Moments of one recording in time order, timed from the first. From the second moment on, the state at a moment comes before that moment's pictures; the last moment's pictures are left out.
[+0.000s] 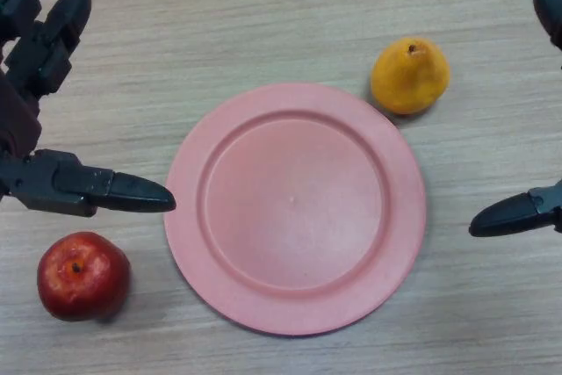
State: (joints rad) left arm -0.17 0.42 0.33 -0.80 -0.50 0.70 -0.08; right arm -0.20 -0.36 -0.22 -0.92 0.25 0.80 0.19
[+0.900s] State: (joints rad) left arm 0.06 0.32 0.49 -0.73 -0.23 0.36 -0.40; right arm -0.34 -0.34 -0.01 -0.82 0.10 0.84 0.11
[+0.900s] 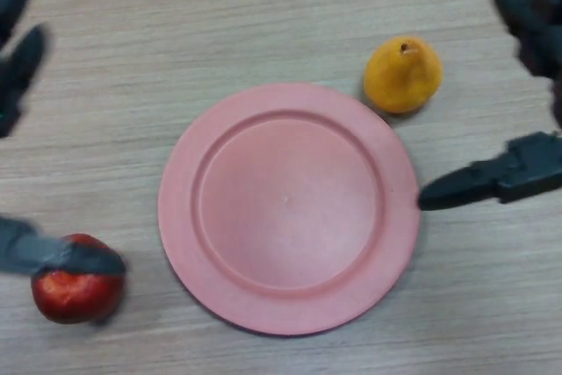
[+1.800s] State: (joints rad) left arm 0.15 0.25 0.46 0.03 -0.07 -0.24 -0.53; right arm -0.33 -0.26 -0.02 -0.83 0.02 0.83 0.20
